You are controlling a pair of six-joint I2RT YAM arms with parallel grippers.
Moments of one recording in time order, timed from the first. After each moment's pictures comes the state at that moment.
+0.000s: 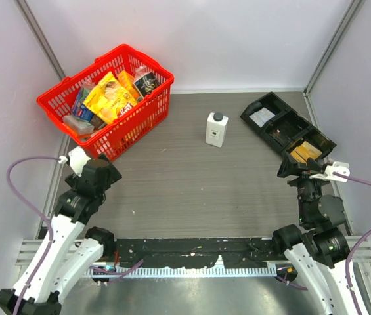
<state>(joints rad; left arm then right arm) -0.35 0.61 0.73 -0.82 -0.61 -0.73 0.33 0.14 0.57 -0.28 0.45 0.16</state>
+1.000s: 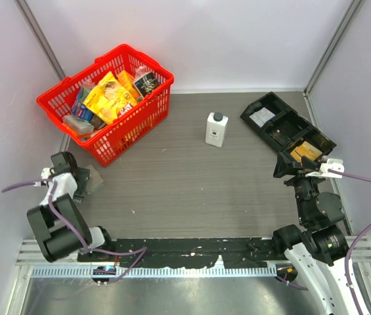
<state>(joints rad) 0.46 1.26 0.61 -0.42 -0.22 -0.98 0.33 0.17 0.57 -0.28 0.37 0.16</state>
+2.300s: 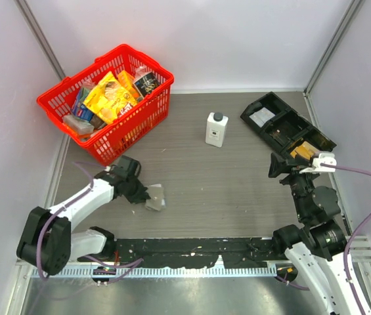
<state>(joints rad) -0.33 1.19 0.57 -0.54 0.05 -1.08 0.33 0.20 0.57 -0.29 0.32 0.16</state>
